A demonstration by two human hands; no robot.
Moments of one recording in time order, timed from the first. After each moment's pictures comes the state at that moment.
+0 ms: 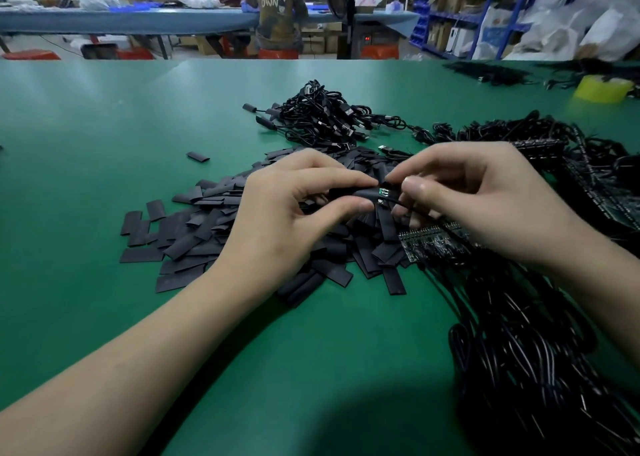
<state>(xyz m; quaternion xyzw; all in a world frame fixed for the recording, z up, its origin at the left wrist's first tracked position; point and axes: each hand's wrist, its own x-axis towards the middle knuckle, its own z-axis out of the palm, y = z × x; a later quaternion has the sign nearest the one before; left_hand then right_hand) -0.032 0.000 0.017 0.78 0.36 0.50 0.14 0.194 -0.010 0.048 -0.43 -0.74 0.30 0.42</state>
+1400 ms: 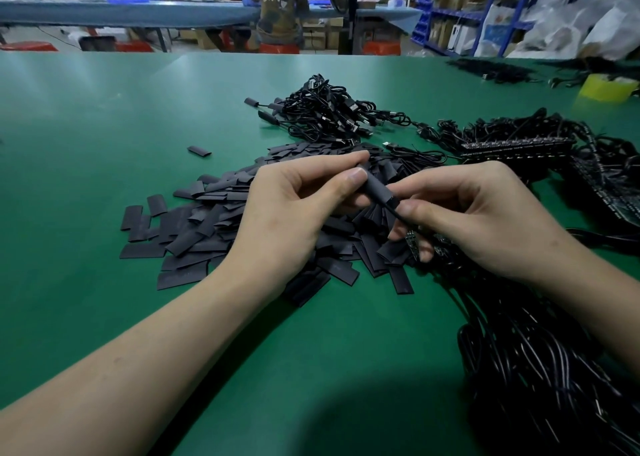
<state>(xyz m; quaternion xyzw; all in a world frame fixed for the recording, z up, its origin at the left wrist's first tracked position) -0.026 0.002 0.009 0.61 0.34 0.57 0.45 0.182 -0.015 0.035 -0.40 -0.75 0.35 0.40</state>
